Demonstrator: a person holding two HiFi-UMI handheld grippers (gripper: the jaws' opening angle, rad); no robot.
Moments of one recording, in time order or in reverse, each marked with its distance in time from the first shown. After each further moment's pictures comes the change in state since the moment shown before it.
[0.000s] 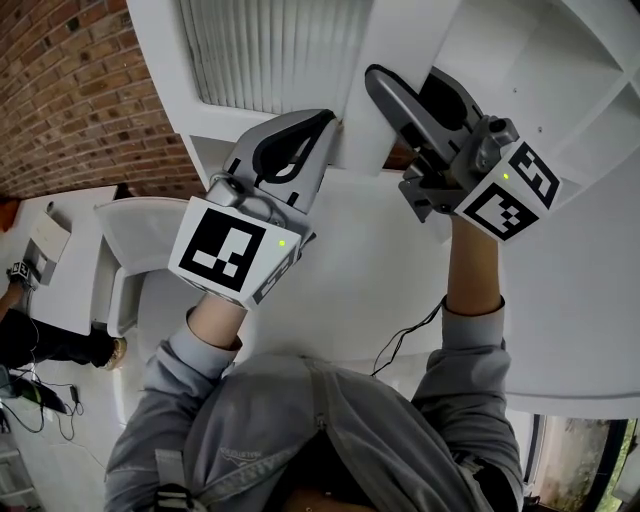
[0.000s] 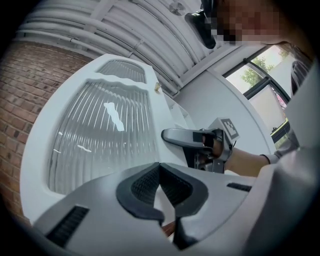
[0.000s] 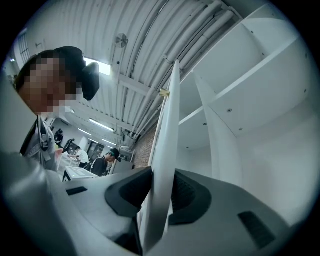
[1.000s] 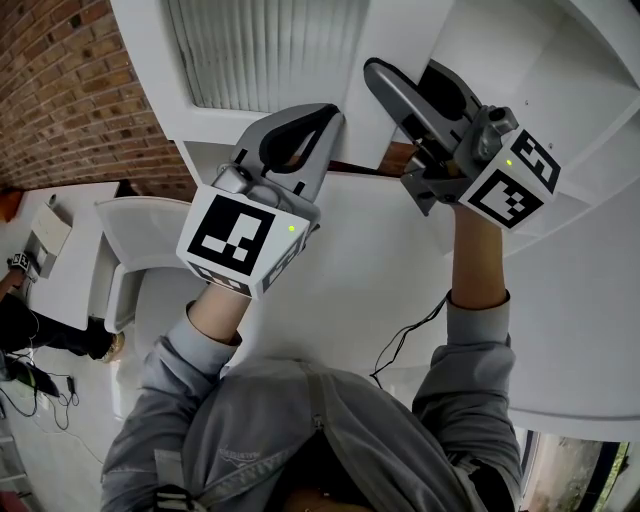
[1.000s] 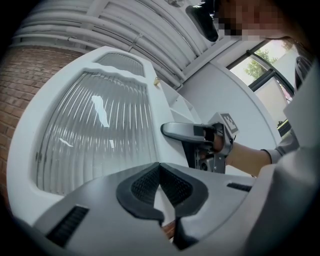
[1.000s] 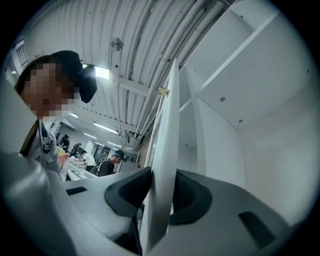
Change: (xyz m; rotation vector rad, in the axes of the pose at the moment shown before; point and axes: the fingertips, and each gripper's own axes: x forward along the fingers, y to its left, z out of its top) left arm 0.034 0.021 -0.017 0.024 0.041 0.051; right arm 0.016 -0.035 -0.009 0.041 0.006 0.079
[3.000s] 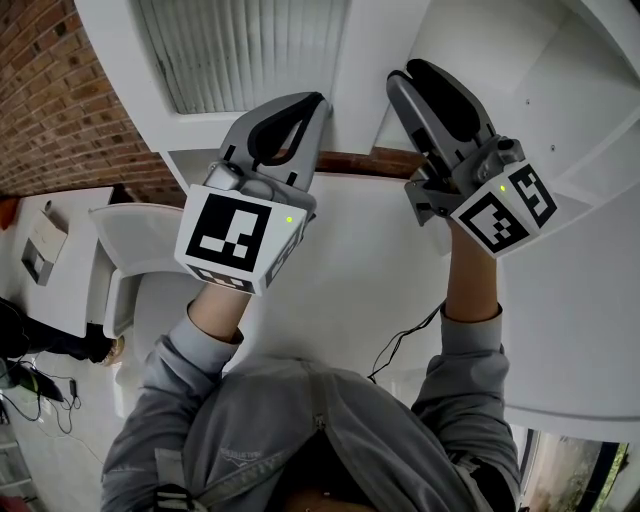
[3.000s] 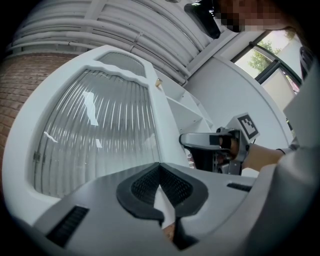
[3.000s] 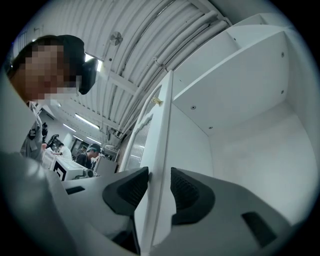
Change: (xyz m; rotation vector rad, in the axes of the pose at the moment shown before) left arm 0.022 0.022 -0.009 0.022 0.008 0.087; right arm -0.036 -0.044 -0.019 -0.053 -0.031 -0.248
